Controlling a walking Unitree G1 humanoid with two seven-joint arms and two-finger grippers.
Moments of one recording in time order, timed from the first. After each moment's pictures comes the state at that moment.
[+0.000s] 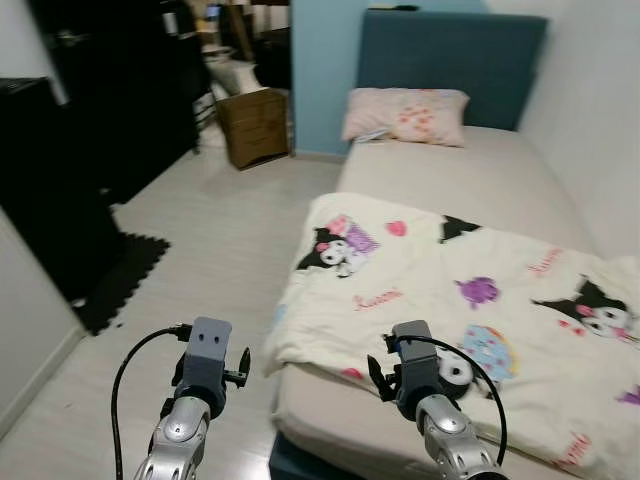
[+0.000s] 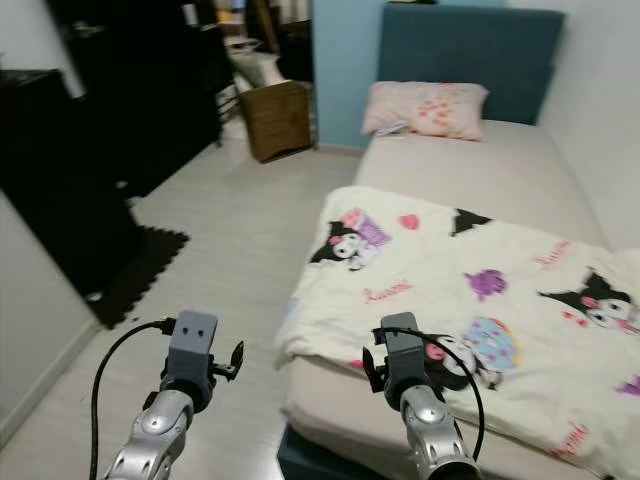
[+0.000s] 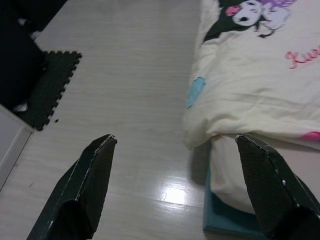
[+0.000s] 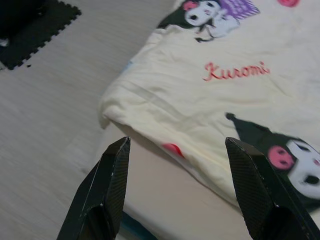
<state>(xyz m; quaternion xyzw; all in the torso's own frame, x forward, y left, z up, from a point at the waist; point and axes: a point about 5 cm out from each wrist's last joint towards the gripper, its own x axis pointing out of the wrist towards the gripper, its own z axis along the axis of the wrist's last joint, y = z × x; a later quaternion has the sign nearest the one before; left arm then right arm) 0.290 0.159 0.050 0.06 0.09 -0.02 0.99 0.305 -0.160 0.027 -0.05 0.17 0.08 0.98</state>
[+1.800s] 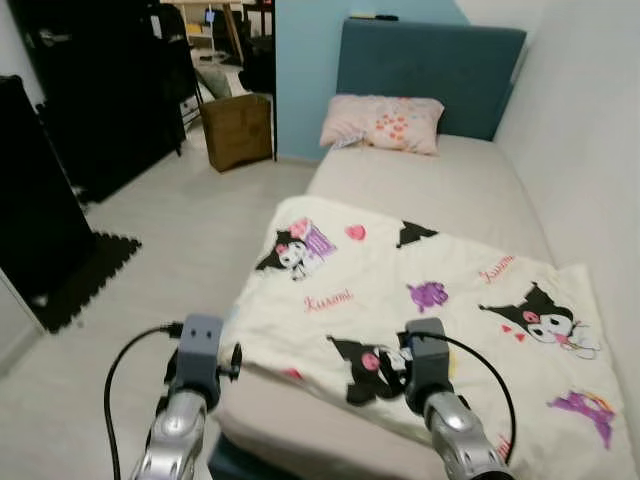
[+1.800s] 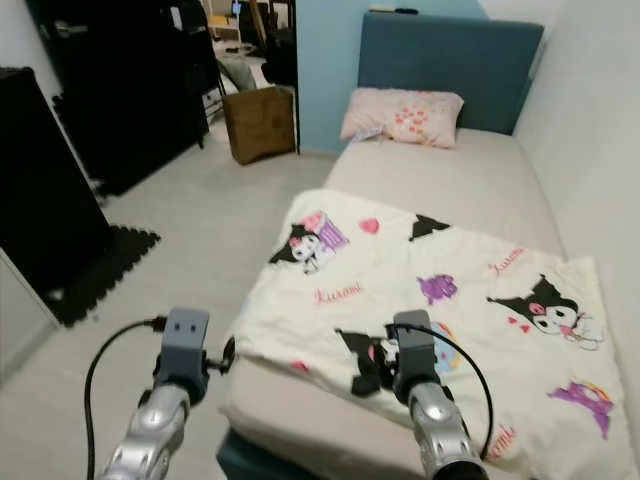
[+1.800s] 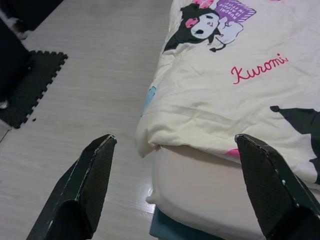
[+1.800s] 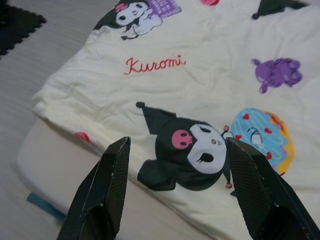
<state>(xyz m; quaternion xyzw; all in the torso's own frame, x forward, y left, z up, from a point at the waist) 0.294 0.167 0.053 0.06 0.09 0.03 0.99 0.306 -0.159 0.030 -0.03 0.15 0.07 0.98</state>
